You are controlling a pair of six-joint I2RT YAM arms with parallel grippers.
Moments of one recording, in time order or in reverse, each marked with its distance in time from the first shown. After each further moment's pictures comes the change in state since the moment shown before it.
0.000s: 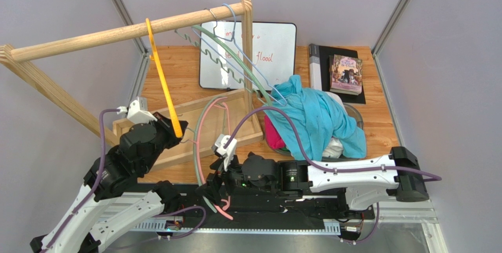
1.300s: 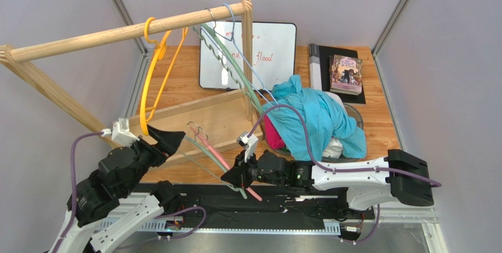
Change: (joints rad) left arm 0.003 -0.218 -0.070 -0.114 0.069 -0.127; right arm -0.135 -0.042 -0.343 0.223 -0.086 0.278
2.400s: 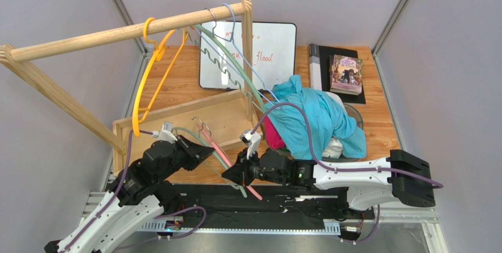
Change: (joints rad) left arm 0.002 -0.005 -0.375 0.267 0.347 -0.296; right arm -0.019 -0.023 -0.017 0.011 0.004 0.050
